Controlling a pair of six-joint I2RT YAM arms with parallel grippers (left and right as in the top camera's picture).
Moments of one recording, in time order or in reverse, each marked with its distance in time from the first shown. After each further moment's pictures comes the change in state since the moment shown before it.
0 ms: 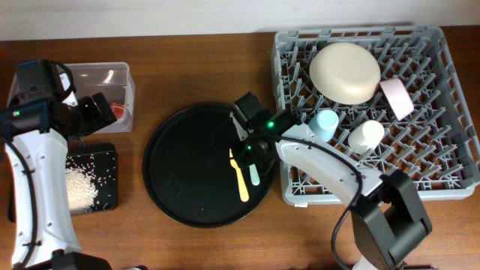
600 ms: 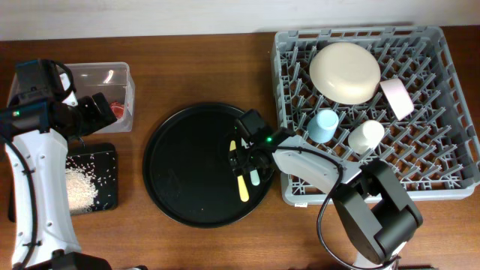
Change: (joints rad) left arm 0.000 0.000 0.000 0.000 0.000 0.000; right arm -0.004 0.059 -0.186 0.275 0.156 -0.002
